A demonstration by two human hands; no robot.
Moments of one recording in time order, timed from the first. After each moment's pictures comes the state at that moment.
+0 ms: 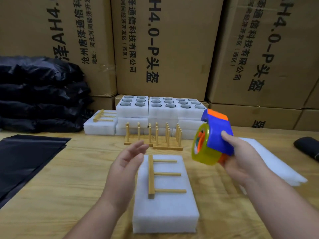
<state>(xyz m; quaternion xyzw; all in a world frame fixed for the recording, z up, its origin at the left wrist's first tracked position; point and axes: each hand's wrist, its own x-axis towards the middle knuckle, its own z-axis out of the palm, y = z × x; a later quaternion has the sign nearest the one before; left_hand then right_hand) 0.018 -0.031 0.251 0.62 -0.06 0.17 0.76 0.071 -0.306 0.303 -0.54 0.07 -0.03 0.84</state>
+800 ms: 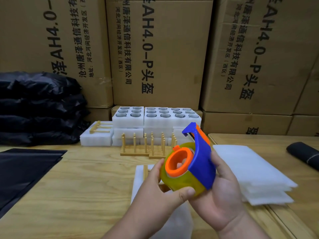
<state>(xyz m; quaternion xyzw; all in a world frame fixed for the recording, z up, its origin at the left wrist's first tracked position) -0.001 -0.093 0.252 0.70 -0.14 0.01 0.70 -0.001 -0.249 0.292 -0.31 -0.07 0.08 0.95</state>
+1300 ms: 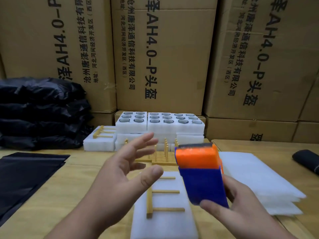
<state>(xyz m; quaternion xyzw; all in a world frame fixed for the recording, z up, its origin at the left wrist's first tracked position) -0.027 -0.027 0.335 0.72 -0.26 0.19 0.61 -0.018 -0.301 0.299 -0.83 -0.23 -0.10 0.50</state>
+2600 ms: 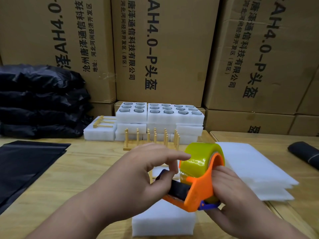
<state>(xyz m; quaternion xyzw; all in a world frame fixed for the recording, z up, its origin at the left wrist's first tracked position) -0.047 -0.034 0.347 0.84 -0.36 0.23 0.33 -0.012 -0.311 0.277 -0.86 -0.41 -0.29 0.12</state>
